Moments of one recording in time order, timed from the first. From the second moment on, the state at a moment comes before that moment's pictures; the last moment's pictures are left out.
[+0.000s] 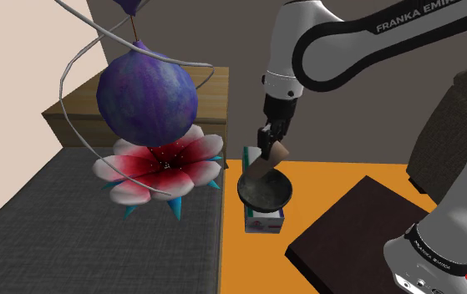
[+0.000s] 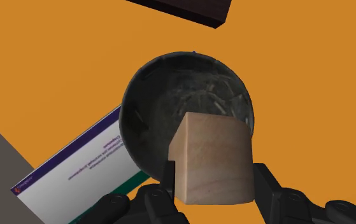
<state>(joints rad) 0.28 -0.22 0.16 -2.36 0.17 2.12 0.08</state>
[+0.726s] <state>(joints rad) 0.28 -0.19 0.16 -2.39 0.17 2.17 0.08</state>
